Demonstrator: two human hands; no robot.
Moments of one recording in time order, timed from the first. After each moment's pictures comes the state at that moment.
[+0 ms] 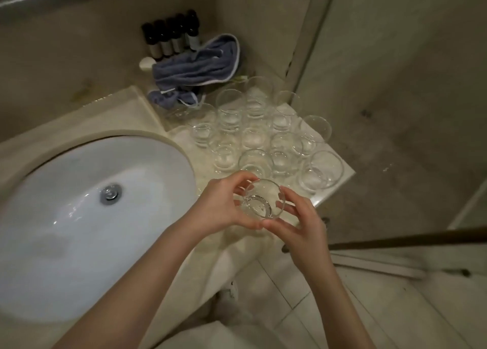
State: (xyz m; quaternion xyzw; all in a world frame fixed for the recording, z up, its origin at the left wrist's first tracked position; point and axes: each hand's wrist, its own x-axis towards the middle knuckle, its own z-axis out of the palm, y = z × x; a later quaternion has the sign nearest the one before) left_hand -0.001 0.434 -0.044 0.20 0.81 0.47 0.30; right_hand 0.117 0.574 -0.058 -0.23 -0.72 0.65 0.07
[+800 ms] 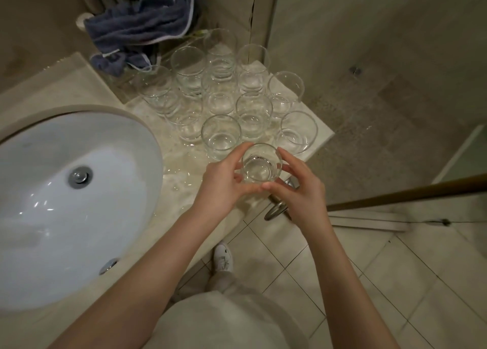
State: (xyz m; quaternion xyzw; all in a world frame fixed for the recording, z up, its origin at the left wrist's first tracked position) left_hand 0.035 0.494 -0.063 0.15 0.83 0.47 0.26; right_hand 0.124 0.625 -0.080 -0.26 -0.72 0.64 0.10
